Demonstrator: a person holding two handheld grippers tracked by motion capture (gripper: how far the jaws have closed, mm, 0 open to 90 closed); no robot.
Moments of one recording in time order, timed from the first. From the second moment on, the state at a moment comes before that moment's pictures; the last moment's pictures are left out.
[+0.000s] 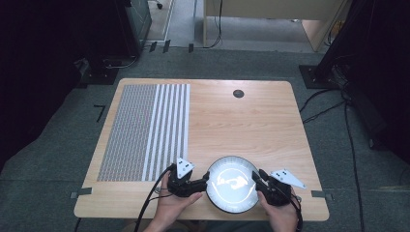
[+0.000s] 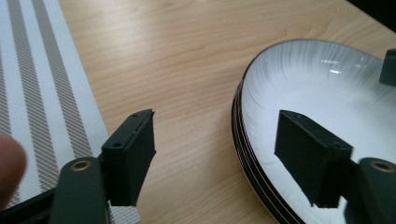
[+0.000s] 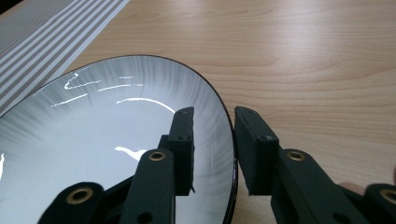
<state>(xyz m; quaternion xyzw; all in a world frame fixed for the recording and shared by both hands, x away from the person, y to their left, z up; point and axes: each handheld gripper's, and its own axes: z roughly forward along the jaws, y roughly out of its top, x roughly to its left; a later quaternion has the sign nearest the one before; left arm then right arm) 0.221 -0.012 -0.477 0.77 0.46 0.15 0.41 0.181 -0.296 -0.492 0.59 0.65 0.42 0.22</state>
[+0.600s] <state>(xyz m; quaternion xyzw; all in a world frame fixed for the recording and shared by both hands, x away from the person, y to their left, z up) 0.214 -0.032 -0.494 0.80 0.42 0.13 0.40 0.175 -0.295 -0.494 0.63 0.61 0.42 0.24</state>
